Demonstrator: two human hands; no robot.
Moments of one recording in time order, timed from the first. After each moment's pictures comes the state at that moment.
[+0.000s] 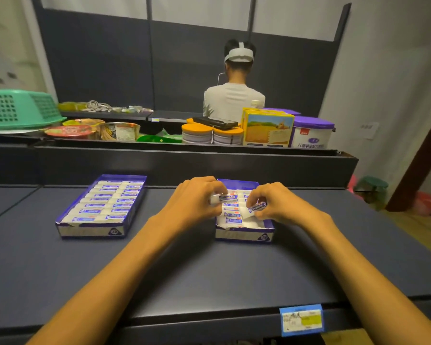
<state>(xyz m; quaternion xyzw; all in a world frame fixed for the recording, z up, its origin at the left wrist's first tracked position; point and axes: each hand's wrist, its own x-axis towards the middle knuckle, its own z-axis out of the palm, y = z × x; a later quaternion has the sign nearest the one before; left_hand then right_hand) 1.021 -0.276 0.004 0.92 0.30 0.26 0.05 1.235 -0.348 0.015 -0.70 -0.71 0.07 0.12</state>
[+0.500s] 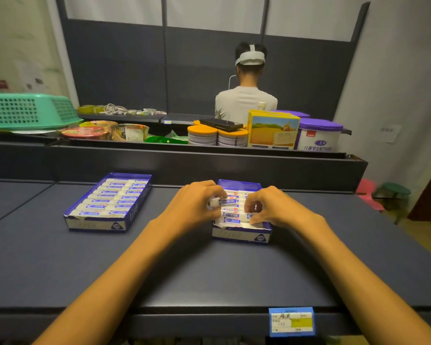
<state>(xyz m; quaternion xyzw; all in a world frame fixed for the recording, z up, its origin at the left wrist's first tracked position) 1.024 -0.288 -0.001 0.91 0.32 0.25 0.05 1.239 -0.348 0.010 -0.67 -0.73 0.07 0.09</state>
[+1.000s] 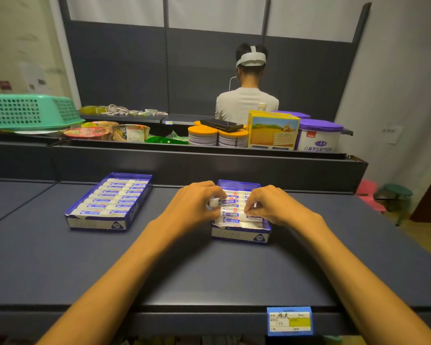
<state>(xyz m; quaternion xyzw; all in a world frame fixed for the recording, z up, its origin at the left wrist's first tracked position) 1.024 -0.288 -0.003 0.91 0.32 0.26 0.05 1.240 -0.342 0.010 -0.66 -0.74 0.04 0.08</state>
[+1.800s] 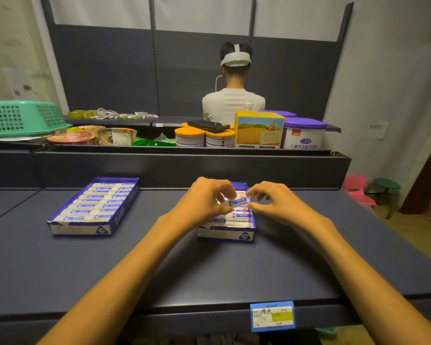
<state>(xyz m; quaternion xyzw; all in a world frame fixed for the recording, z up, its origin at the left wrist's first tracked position) 1.069 -0.300 0.009 0.90 0.29 0.27 0.17 1.278 -0.366 0.003 -0.67 -0.70 0.07 0.24</state>
